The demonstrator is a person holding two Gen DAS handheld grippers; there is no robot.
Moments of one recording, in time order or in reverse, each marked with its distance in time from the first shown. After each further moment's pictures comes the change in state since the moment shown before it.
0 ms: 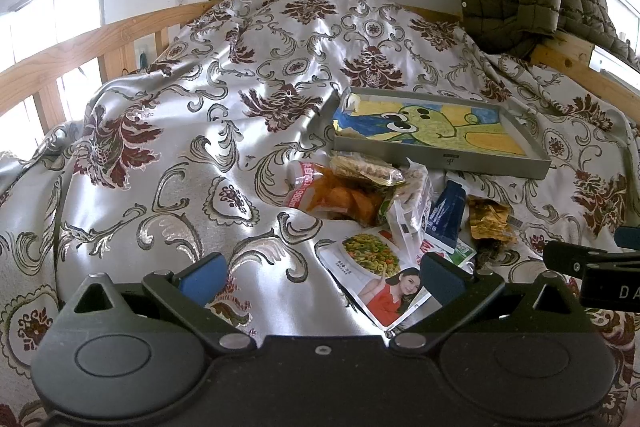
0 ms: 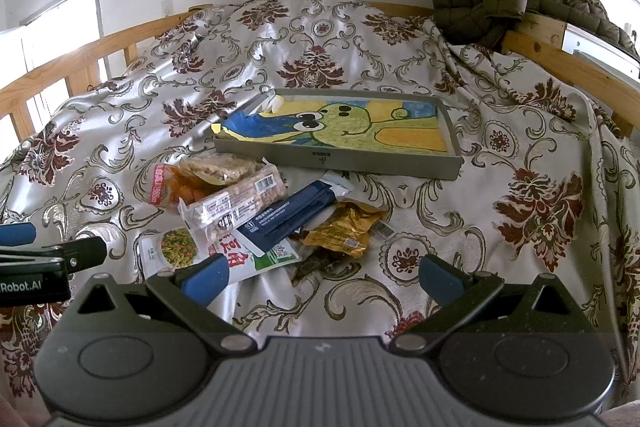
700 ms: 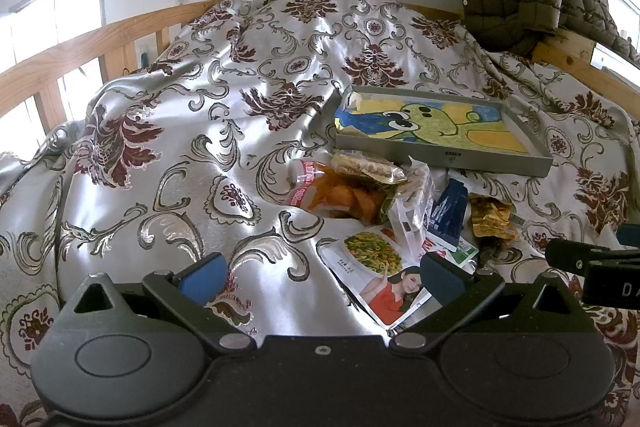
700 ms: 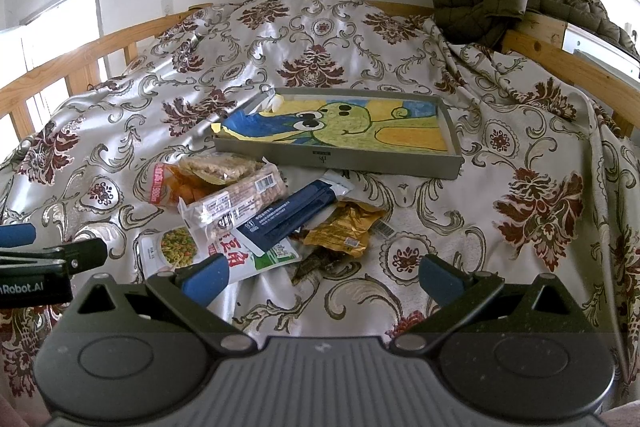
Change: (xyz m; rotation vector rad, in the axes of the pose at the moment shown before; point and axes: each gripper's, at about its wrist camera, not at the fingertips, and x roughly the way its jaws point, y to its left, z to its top) left arm 0.000 0.000 0.000 0.002 0.001 0.001; right arm 0.000 0.001 0.001 0.000 0.002 -0.001
